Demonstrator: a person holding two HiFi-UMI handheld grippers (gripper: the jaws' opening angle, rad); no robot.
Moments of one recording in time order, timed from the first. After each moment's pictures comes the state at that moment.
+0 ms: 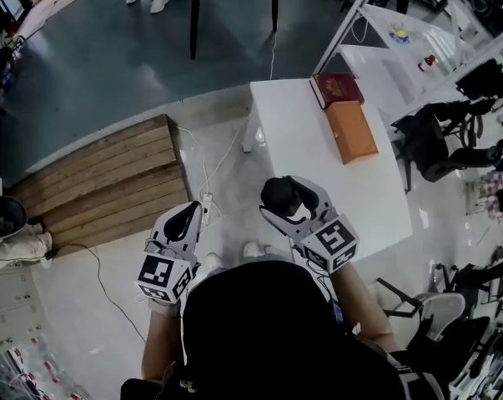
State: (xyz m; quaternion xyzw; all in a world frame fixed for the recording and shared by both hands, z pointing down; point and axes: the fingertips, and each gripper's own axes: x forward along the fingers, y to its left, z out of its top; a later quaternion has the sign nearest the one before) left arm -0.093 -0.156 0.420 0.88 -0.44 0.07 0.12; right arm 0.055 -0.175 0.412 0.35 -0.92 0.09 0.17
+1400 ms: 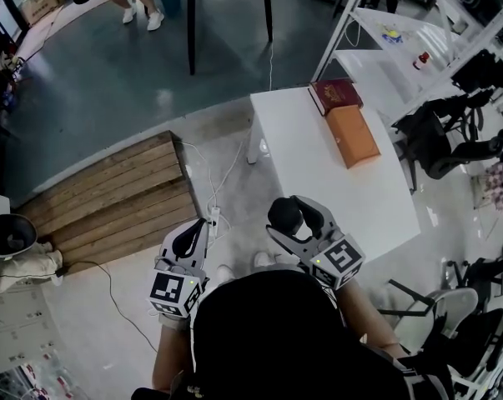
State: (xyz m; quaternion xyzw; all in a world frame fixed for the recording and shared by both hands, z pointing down) left arm -0.096 -0.146 0.420 0.89 -0.44 0.08 0.10; right arm 0.060 -0.151 0.412 0.37 -0.92 0.11 0.10
